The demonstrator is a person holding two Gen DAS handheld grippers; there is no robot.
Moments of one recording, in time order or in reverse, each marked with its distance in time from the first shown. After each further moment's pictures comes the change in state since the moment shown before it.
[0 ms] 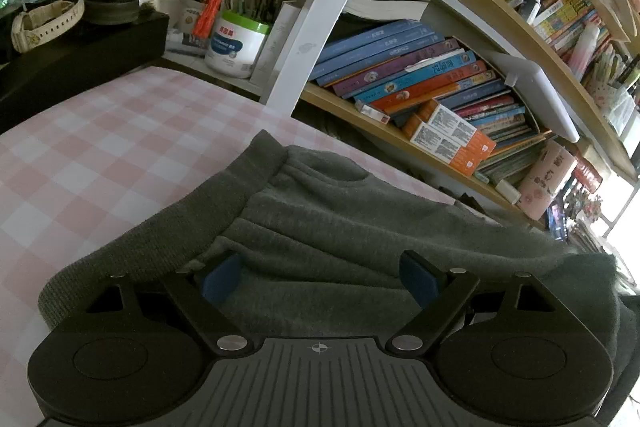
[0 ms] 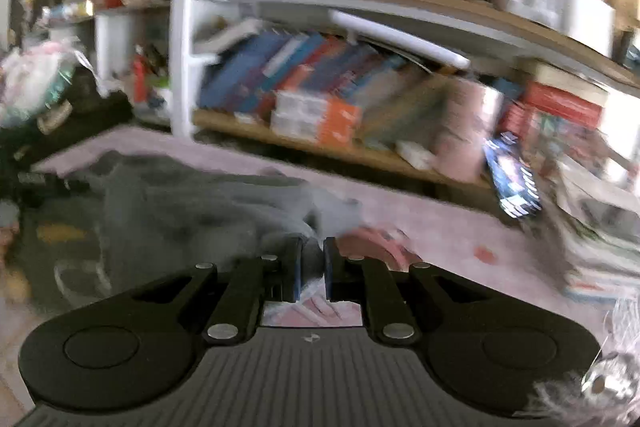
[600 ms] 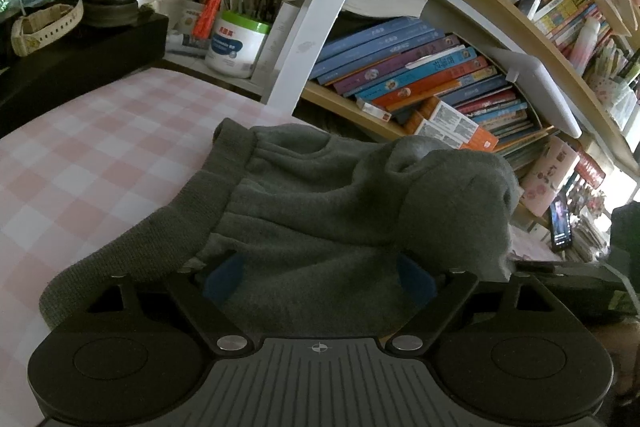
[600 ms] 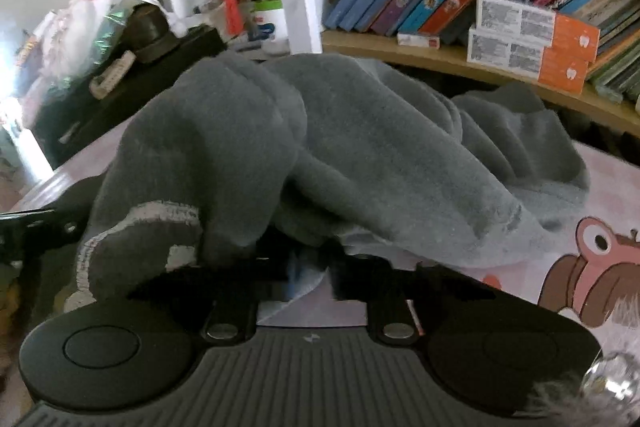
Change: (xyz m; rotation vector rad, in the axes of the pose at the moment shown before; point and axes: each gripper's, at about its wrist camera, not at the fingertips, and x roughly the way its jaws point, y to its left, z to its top) left arm 0.000 -0.003 -0.001 0.009 0.002 0.011; right arm 0.214 0.125 0.041 0.033 0.194 0.405
